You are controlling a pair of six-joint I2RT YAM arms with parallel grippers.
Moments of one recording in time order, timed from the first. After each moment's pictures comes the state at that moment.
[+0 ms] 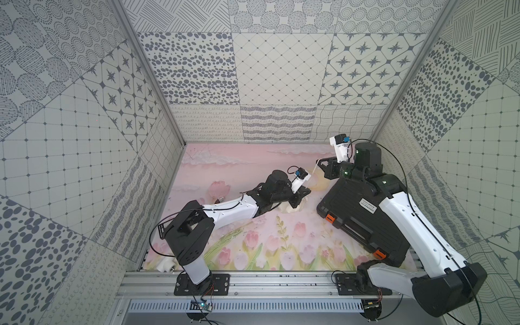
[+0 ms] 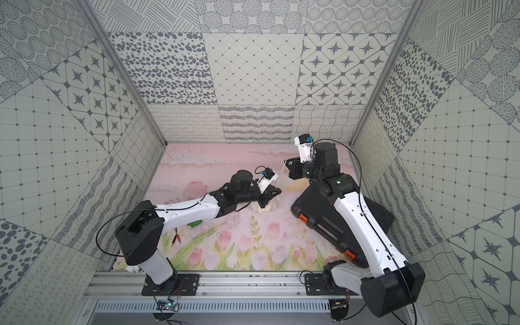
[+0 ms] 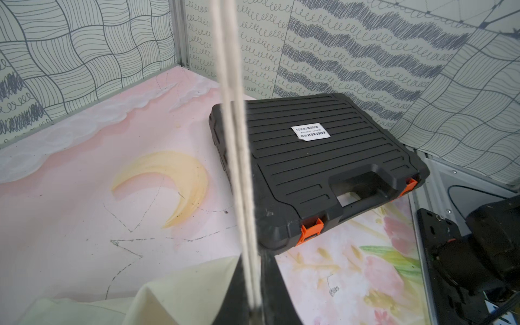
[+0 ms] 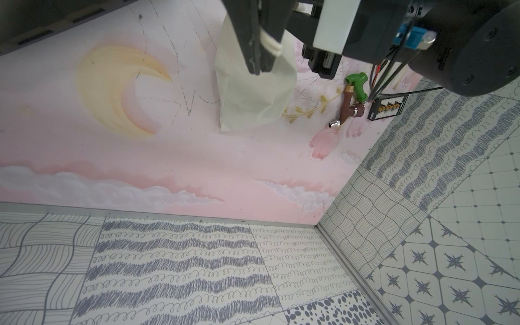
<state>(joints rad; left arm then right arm) -0.80 1.72 1.10 0.21 0.33 0.01 0.30 1.21 1.27 -0.51 -0.35 0.24</state>
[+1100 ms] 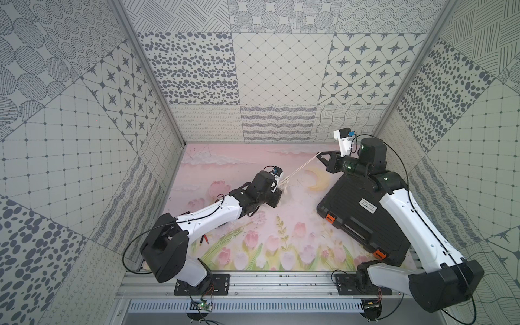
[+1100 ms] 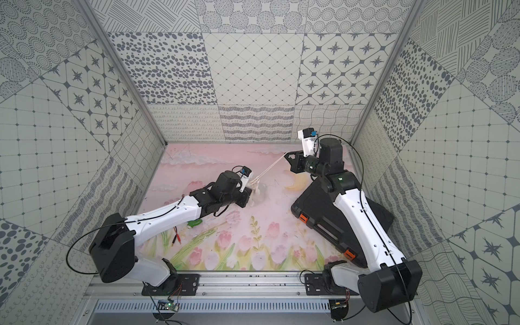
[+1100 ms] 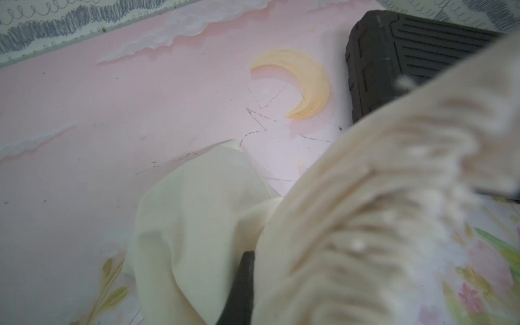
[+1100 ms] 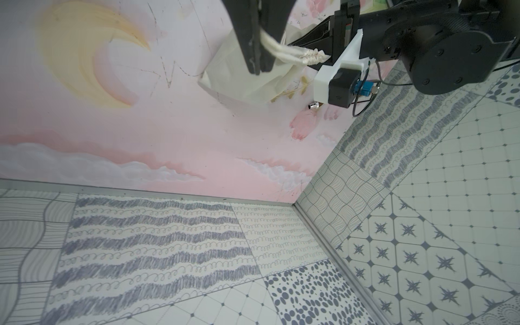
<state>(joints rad) -0.70 1.48 1.04 -0.29 -0.06 -0.13 0.26 1.24 1.25 -0.35 -0.50 0.29</state>
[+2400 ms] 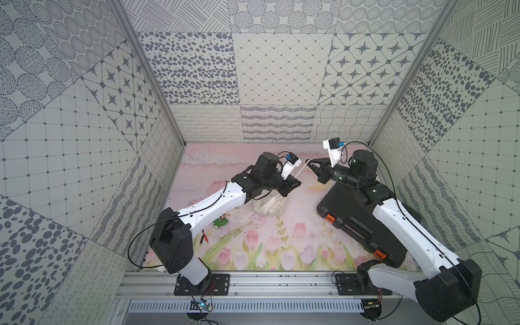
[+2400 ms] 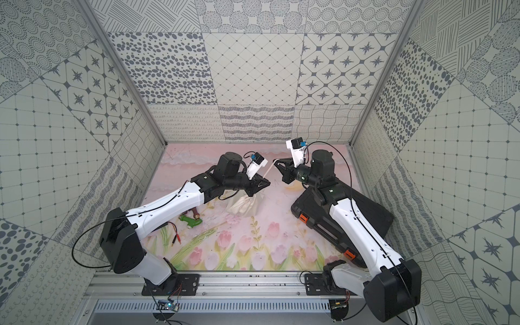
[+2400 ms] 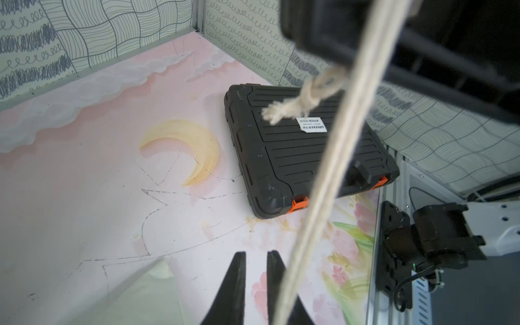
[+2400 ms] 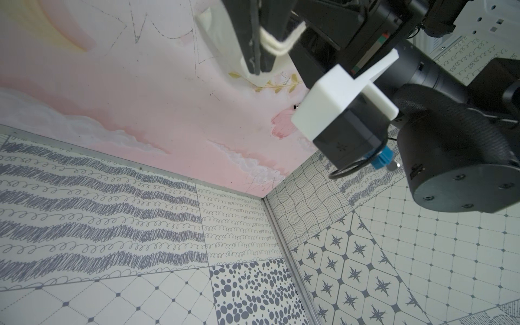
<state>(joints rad) -0.69 1.60 1.33 -0.28 0.42 -0.04 0.35 1.17 1.05 -0.08 -0.55 0.22</state>
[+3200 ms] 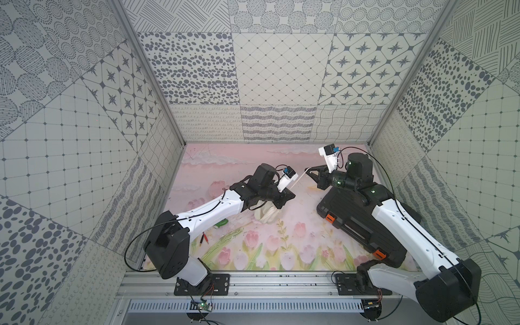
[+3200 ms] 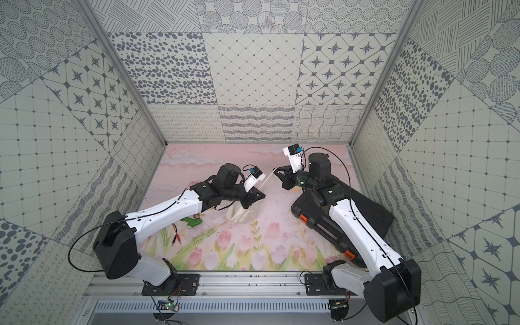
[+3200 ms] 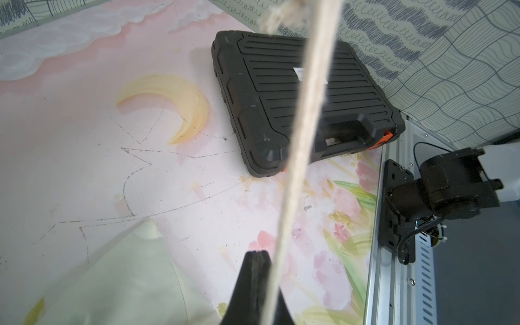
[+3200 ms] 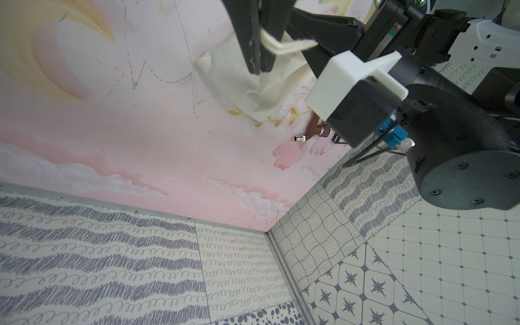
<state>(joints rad) -0.70 1.54 1.15 -0.29 0.43 0.03 0.34 1.17 1.04 -0.24 -0.54 0.19</state>
